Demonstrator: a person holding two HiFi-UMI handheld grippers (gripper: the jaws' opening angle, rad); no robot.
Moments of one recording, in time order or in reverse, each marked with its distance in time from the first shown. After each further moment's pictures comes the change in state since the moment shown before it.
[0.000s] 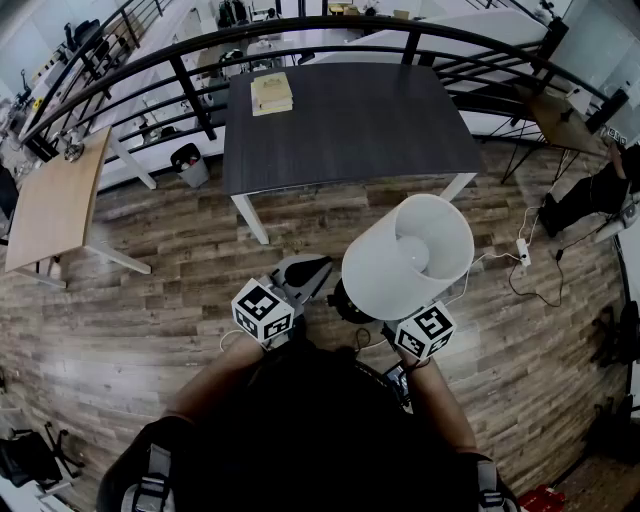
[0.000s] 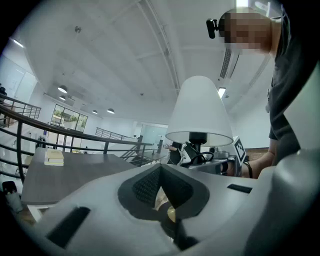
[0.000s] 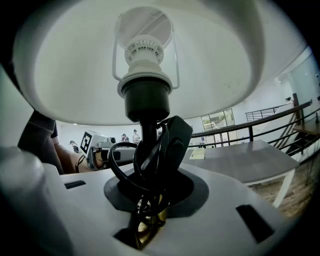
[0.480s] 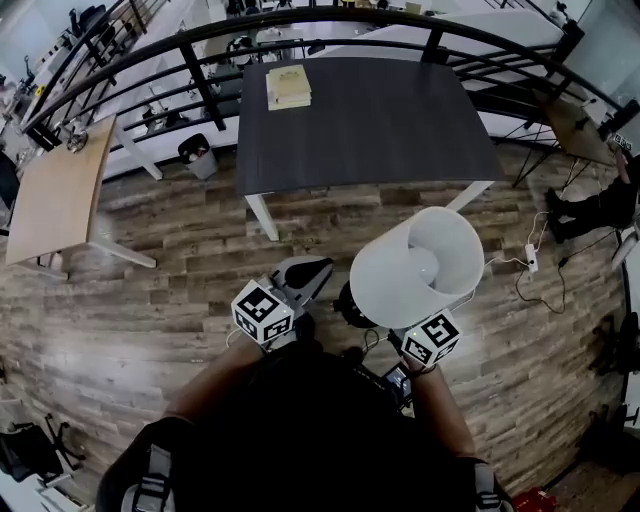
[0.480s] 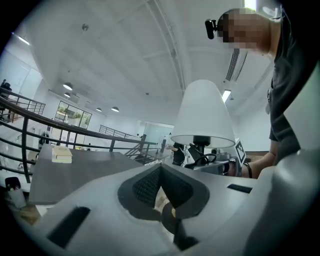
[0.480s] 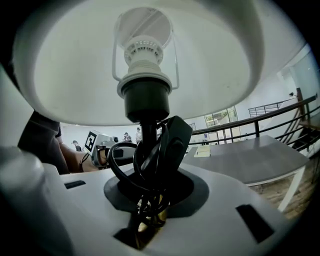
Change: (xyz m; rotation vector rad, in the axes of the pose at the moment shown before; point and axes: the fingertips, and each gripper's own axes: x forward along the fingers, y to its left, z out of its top) left arm -0.025 0.072 -0.005 -0.028 0.002 0.024; right arm 0.062 -0.003 -0.008 0.003 0.019 0.037
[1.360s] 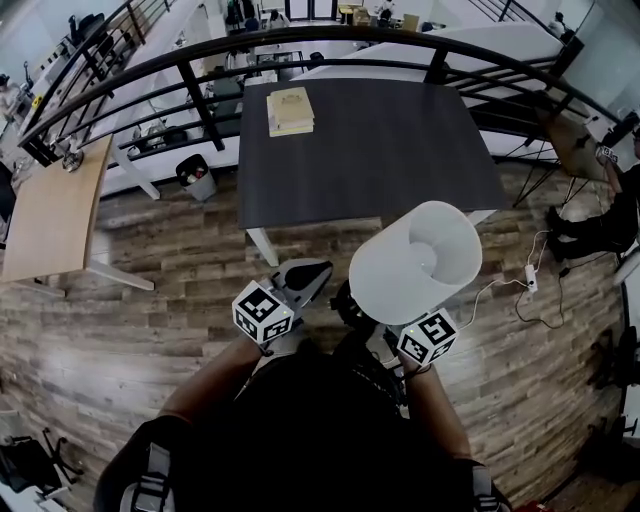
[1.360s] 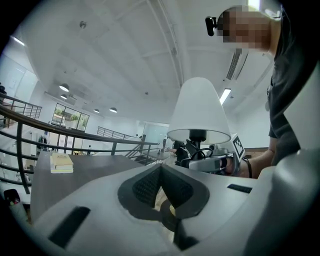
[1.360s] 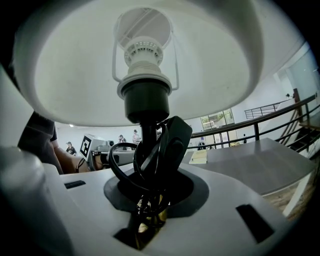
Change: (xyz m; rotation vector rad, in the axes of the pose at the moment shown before) left arm 0.038 0.102 0.028 0.031 0.009 -0.016; right arm 0.090 -0.072 0.041 0.018 -0.027 -0.046
